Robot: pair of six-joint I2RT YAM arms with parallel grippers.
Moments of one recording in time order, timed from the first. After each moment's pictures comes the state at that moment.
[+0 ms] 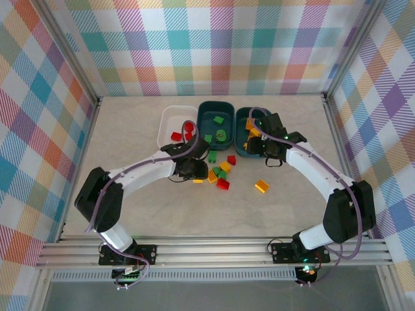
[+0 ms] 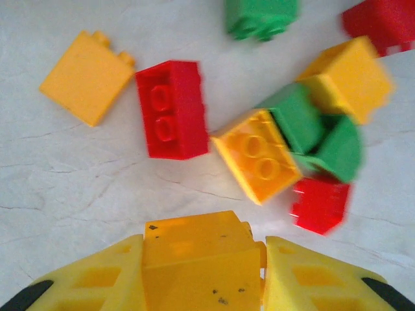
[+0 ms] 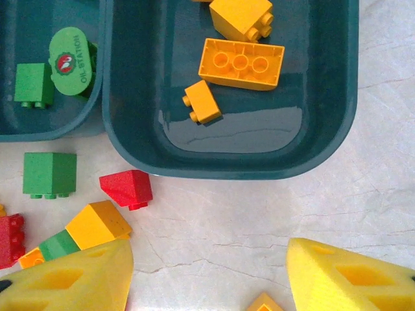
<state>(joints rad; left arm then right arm) -0.74 1.63 1.19 -0.72 -0.04 -0.68 0.40 1.46 1.14 -0.68 0.07 0.47</state>
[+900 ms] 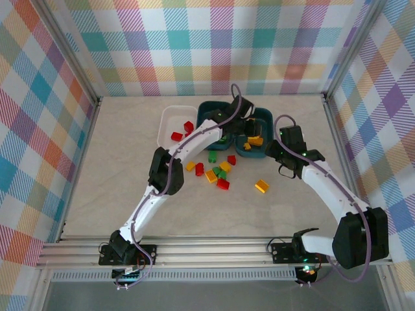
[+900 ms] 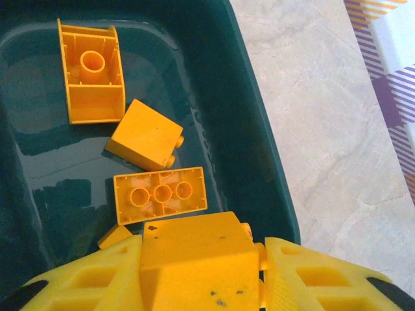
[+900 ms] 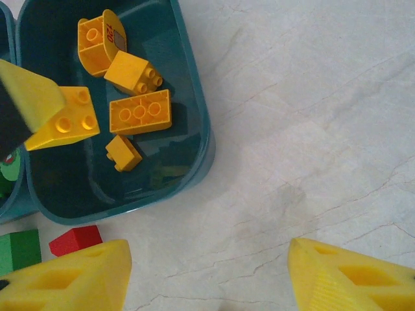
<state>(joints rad) -0.74 2.54 2.49 -0.75 0.17 -0.55 0.26 1.25 0.90 -0.52 0.15 0.63</state>
